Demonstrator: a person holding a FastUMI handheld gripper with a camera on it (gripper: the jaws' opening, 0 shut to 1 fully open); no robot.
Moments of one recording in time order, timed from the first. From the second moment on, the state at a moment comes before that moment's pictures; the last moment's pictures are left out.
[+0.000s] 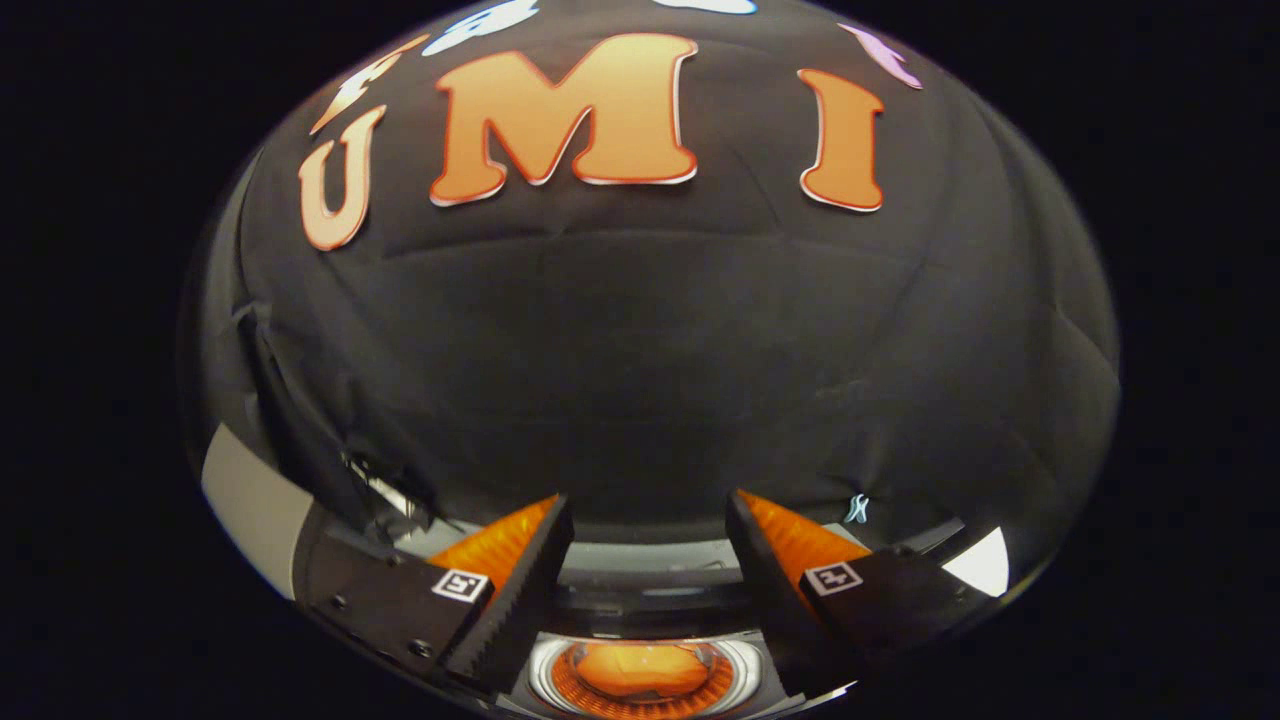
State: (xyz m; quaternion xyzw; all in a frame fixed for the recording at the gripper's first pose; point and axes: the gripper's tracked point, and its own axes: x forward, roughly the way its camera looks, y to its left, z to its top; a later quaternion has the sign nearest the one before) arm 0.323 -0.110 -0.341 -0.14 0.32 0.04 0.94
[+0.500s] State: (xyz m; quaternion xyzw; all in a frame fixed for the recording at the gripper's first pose) arm 0.292 -0.114 -0.341 -0.13 0.30 0.03 0.94
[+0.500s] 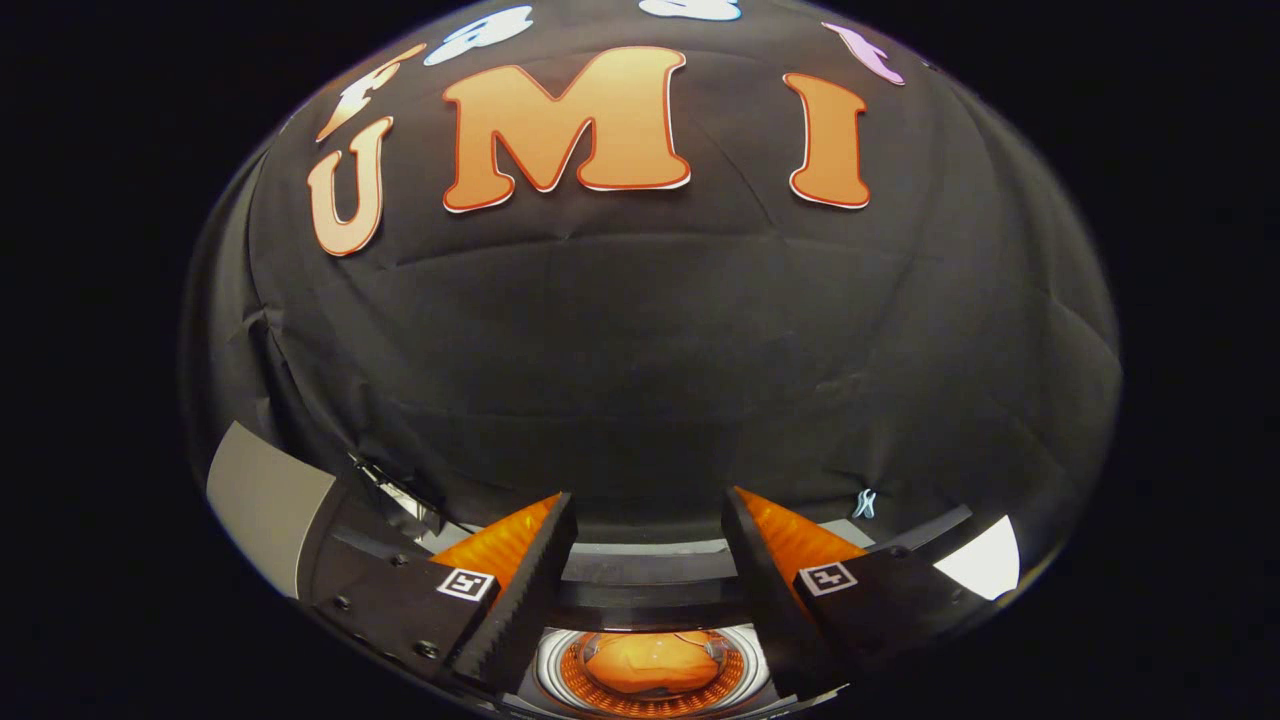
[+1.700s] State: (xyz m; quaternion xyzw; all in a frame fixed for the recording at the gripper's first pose) arm 0.112 -0.172 -0.424 -0.12 0.40 -0.06 0.91
